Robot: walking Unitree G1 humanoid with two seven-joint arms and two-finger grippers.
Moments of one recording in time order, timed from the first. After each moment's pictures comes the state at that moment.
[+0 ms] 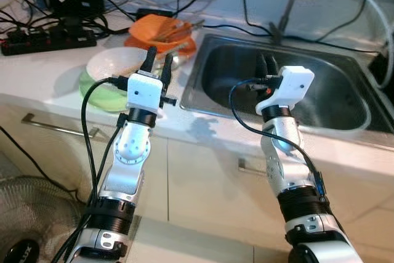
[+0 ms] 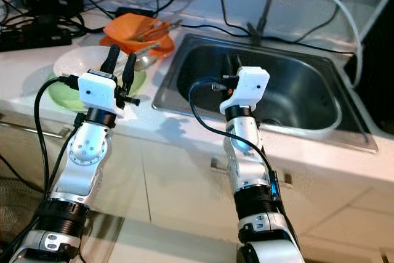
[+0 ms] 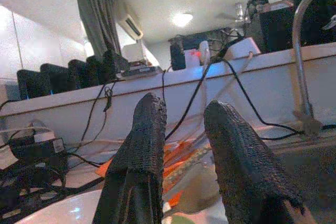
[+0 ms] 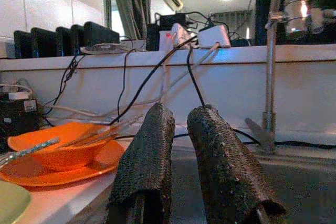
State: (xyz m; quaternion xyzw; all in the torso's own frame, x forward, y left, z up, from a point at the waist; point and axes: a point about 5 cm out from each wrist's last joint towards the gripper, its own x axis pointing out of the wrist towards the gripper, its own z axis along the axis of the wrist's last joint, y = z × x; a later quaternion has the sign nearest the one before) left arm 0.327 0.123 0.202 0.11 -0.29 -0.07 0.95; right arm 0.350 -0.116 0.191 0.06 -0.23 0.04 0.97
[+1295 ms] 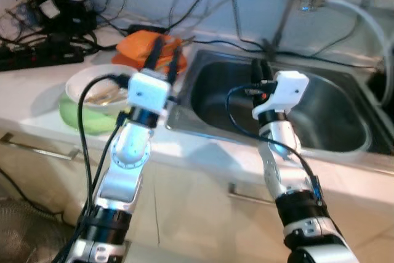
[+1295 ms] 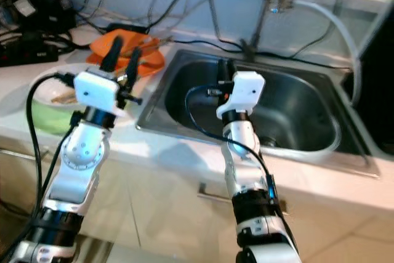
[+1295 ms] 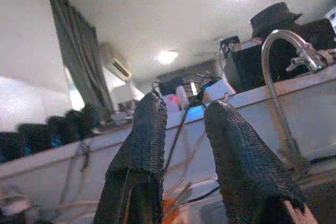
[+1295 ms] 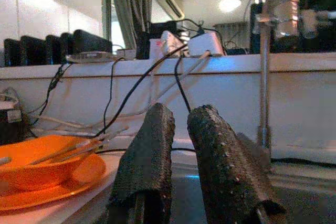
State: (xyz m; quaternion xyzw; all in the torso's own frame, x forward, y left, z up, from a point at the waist) left arm 0.302 0.111 0.222 0.15 -0.33 -0.12 0.92; right arm 0.347 -0.115 0.182 0.06 -0.22 0.04 0.97
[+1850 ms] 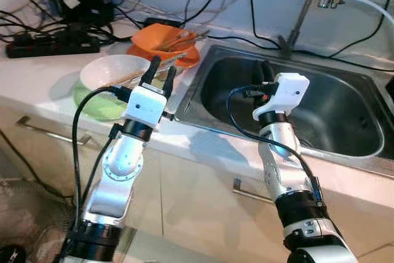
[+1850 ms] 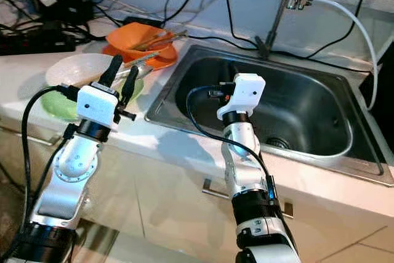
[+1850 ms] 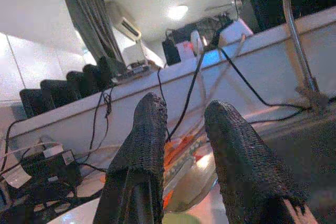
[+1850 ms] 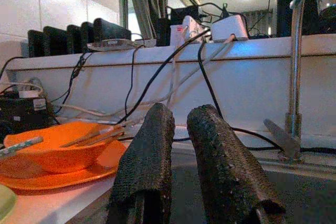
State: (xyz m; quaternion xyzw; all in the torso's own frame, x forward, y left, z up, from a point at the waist) left arm 0.300 0.129 0.201 0.18 -0.26 -0.10 0.94; right arm 0.347 -0.112 0.179 0.07 -0.22 0.05 0.97
